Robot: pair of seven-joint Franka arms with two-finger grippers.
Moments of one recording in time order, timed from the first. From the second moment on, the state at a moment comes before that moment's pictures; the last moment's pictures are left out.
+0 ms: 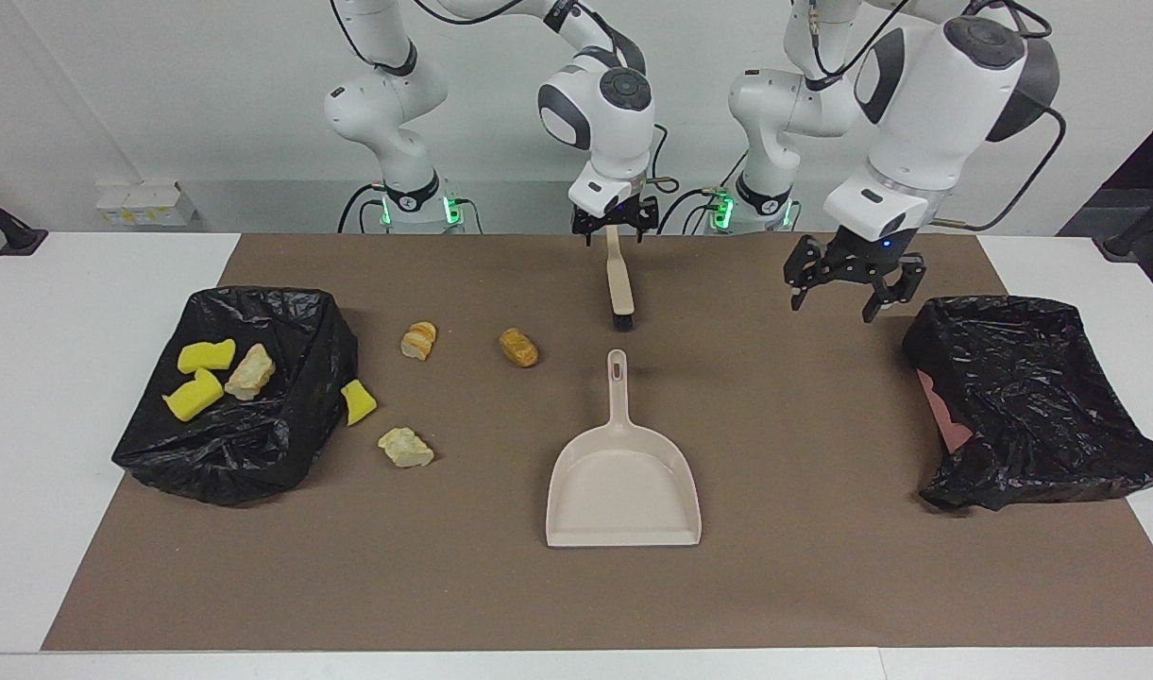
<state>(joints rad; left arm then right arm) -0.51 0.11 0.13 -1.70 -0.05 1.95 -0.19 0.77 0.02 0.20 -2.16 0.17 2.06 0.82</state>
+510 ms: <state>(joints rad) -0.66 0.34 0.12 -1.70 -0.05 2.21 -0.35 0.81 0.03 0.20 -2.24 0.23 2.13 0.86</state>
